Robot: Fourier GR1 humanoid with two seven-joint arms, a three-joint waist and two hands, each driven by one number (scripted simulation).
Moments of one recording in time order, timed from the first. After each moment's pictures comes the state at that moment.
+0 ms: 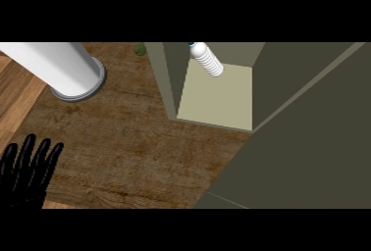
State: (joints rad) left arm 0.33 0.64 -0.30 -1.99 0.76 0.06 -0.54; right arm 0.15 -0.14 0.72 -2.32 -0.32 0.54 0.52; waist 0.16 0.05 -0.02
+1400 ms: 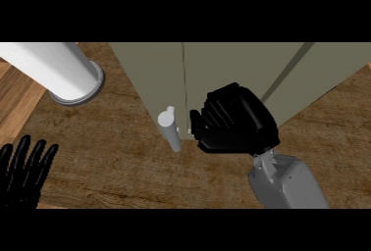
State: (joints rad) left arm 0.35 0.65 -0.26 -1.96 0.79 -0.01 -0.54; right arm -0.44 -0.01 0.29 -1.69 -0.42 -0.16 0.38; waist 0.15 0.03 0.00
